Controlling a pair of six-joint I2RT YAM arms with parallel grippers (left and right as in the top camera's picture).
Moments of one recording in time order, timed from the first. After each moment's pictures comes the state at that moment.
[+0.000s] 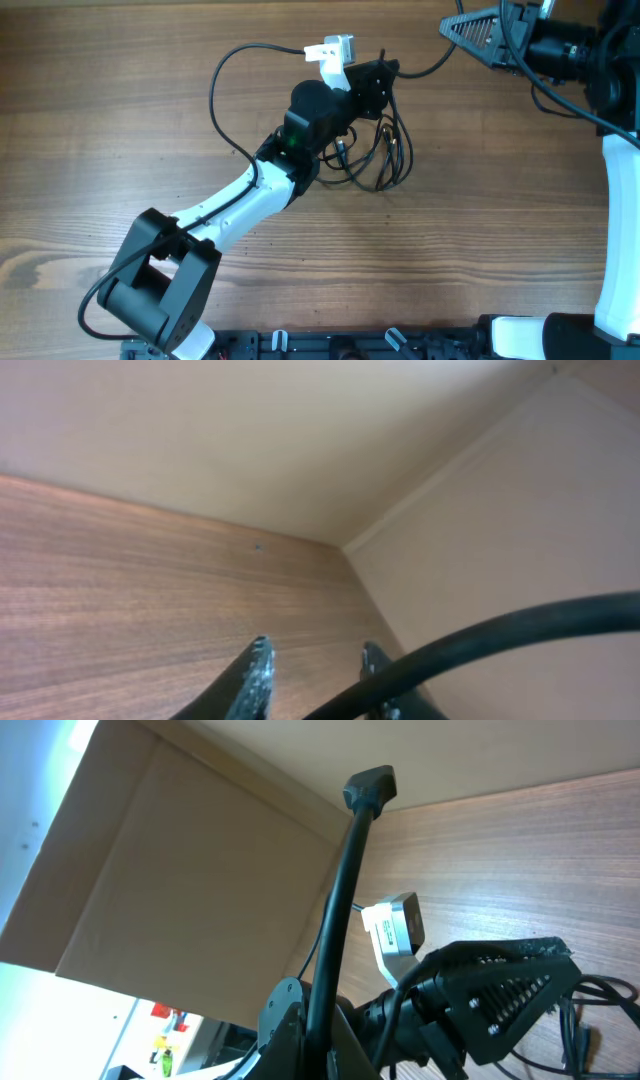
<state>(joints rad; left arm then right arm) -0.60 1.75 1.06 0.64 0.16 -0.75 -0.05 1.53 1.86 -0.90 -1.08 0.44</state>
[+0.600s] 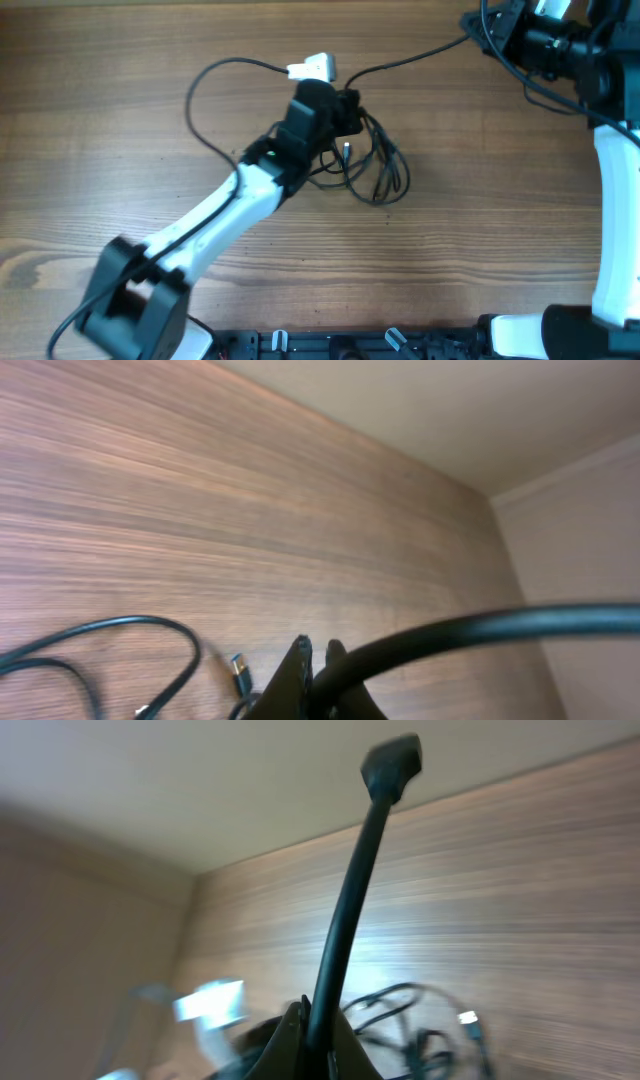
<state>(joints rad) -0.58 1.61 1.08 0.05 0.00 -0.75 -0.03 1.57 1.86 -0.94 -0.60 0.42</state>
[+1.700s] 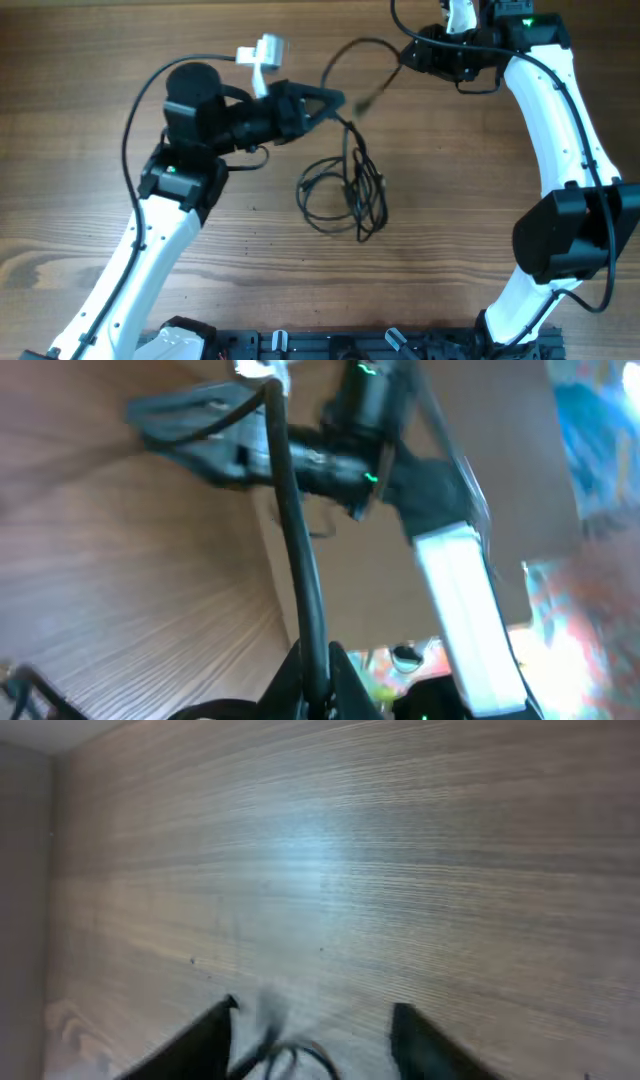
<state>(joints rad) -0.31 1.30 1.06 0.08 0.91 -1.10 0.09 1.95 1.86 -0.96 -0.53 0.22</state>
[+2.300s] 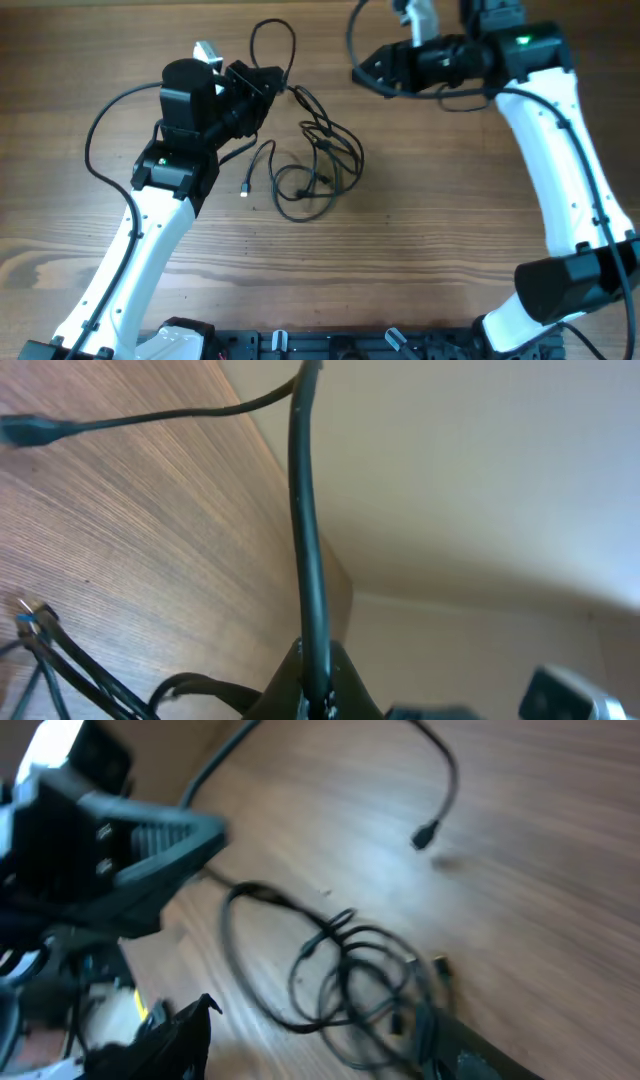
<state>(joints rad) -0.23 1.33 1.06 -0.11 0.32 -1.29 0.26 1.78 1.87 -1.05 -0.74 -0.03</state>
